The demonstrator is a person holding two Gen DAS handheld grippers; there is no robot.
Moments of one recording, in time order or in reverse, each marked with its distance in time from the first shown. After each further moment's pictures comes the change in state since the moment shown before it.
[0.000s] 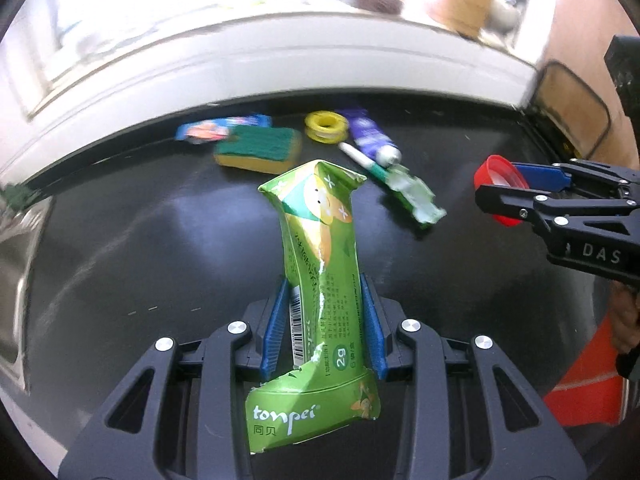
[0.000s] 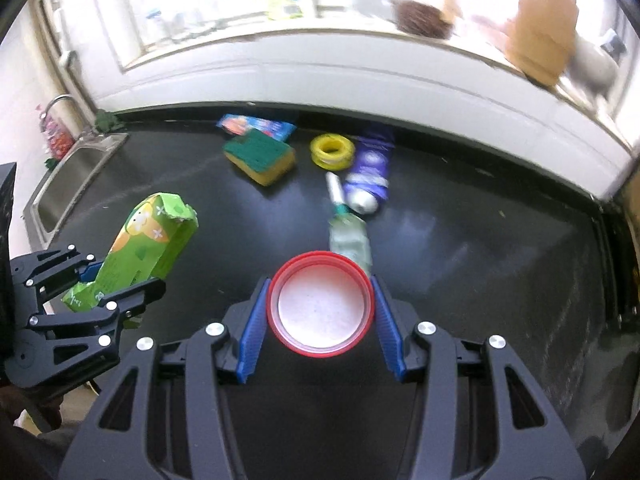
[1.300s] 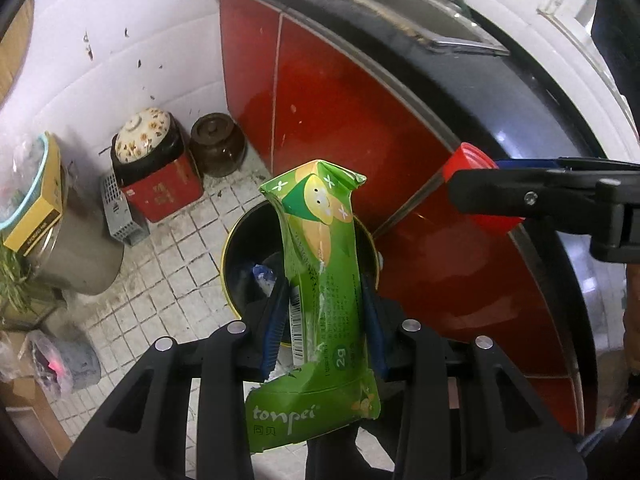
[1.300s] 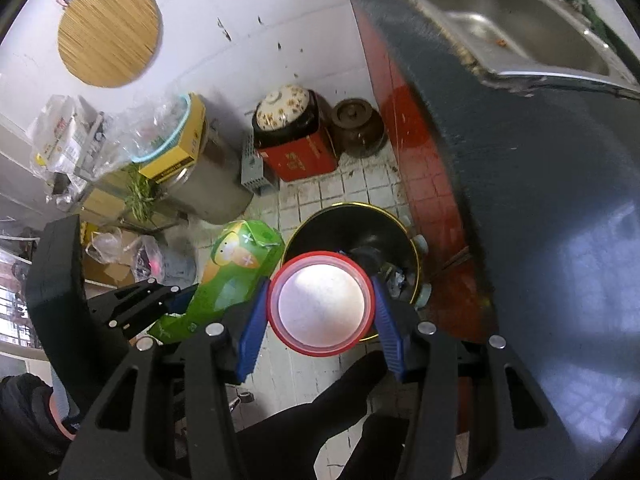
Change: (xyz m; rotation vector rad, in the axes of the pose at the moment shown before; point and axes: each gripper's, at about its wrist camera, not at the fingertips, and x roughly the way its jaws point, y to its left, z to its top) left arm -0.140 0.307 -0.412 -1.036 0.071 0.416; right arm 0.112 0.579 -0.140 -0.866 0.471 0.632
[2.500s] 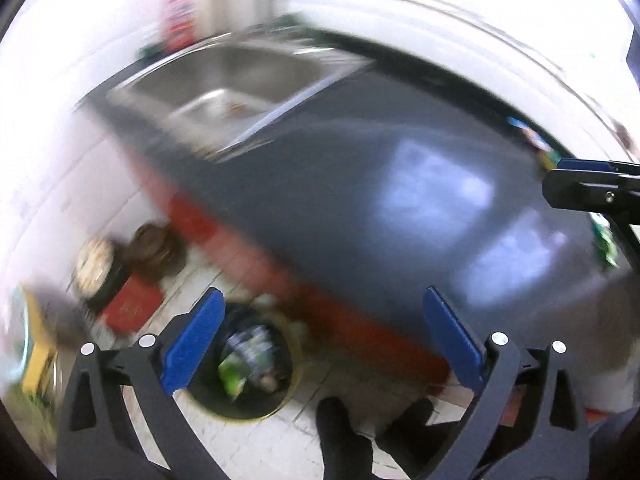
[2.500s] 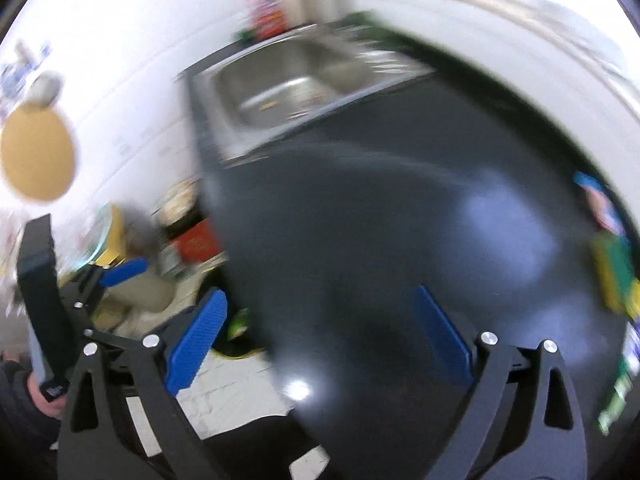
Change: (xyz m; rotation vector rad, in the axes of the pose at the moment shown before) left arm -0.050 -0.191 0.054 0.432 -0.137 -0.120; right arm -0.220 -0.155 -0.129 0.389 -0.329 -0.323
